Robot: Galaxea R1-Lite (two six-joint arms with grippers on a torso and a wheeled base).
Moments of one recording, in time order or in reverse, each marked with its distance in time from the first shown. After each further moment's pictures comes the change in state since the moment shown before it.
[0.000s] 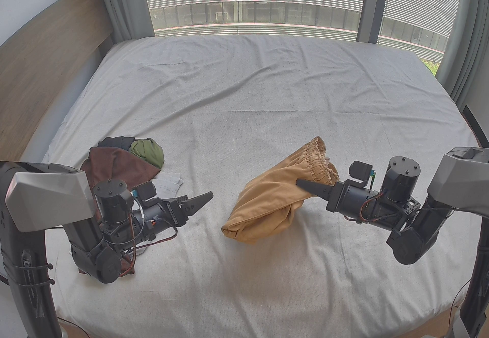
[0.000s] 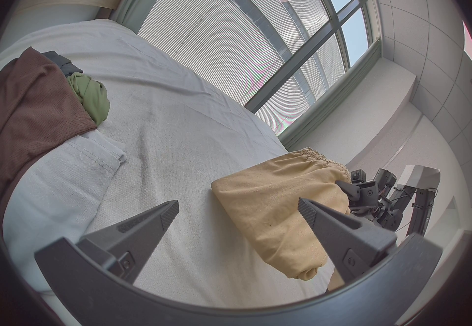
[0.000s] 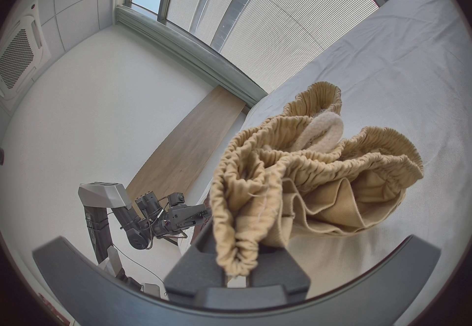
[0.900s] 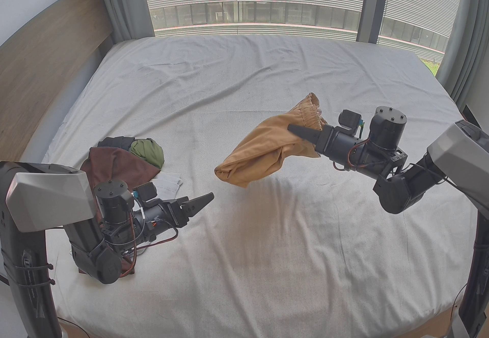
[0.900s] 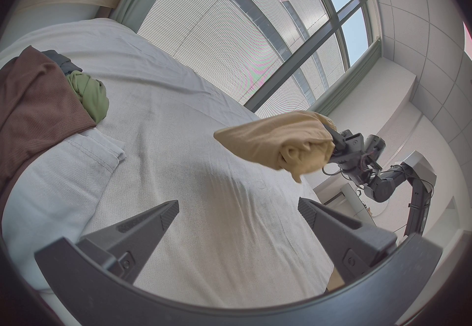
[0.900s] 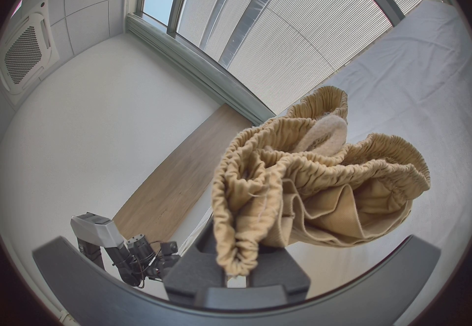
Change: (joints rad) left arm -0.003 0.002 0.001 0.001 0.000 -0.001; right arm -0.037 0.033 -0.473 0.328 0.011 0.011
